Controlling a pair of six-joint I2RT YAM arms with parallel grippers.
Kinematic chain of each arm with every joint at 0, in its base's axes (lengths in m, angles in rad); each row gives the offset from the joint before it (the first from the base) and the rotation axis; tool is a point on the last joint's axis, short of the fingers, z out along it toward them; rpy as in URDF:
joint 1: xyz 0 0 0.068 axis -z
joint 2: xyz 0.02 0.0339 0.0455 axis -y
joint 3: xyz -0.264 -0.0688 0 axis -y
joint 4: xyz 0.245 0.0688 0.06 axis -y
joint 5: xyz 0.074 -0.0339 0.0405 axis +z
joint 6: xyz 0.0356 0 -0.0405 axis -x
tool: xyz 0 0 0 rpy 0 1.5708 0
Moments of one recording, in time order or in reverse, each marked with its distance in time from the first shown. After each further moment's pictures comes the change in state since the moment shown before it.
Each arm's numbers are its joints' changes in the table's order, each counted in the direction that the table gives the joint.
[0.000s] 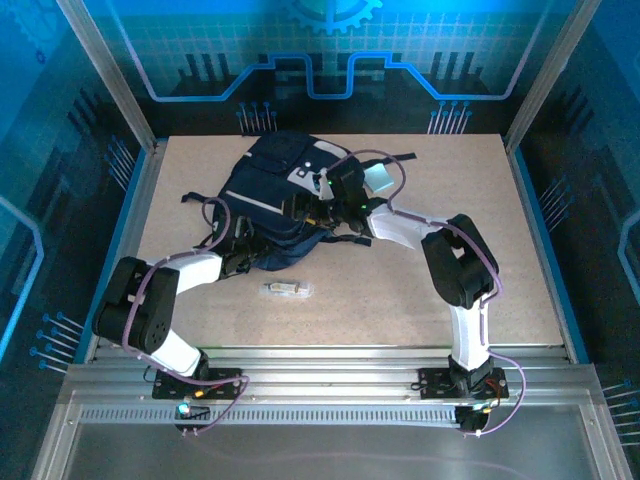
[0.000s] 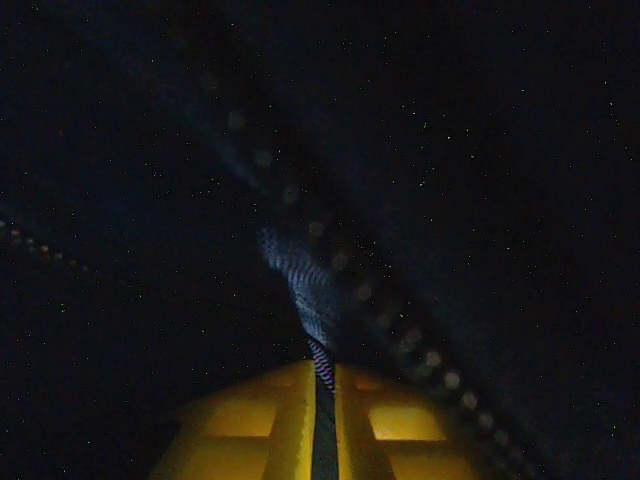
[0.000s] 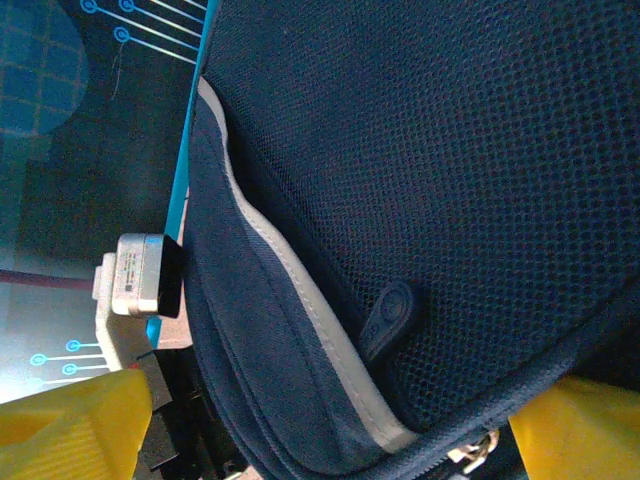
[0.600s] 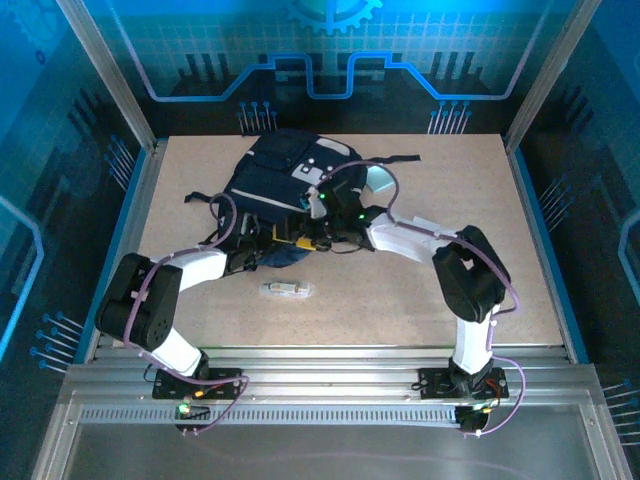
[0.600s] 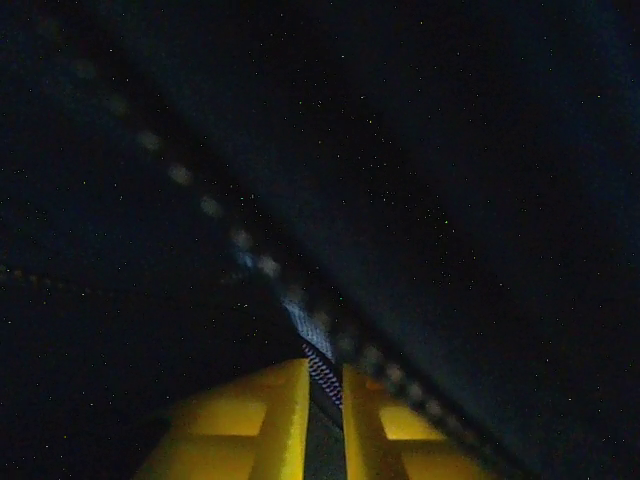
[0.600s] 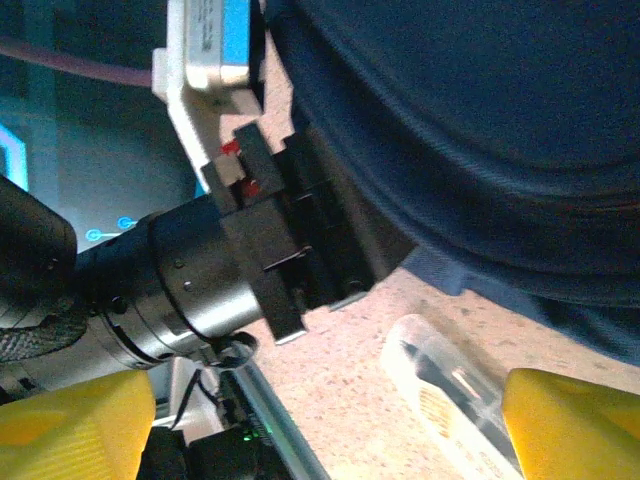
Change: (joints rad) left arm 0.034 -0.002 0.051 -0.045 -0.003 -0.036; right arm -0.066 0.135 -0.069 -0.170 0.113 0.011
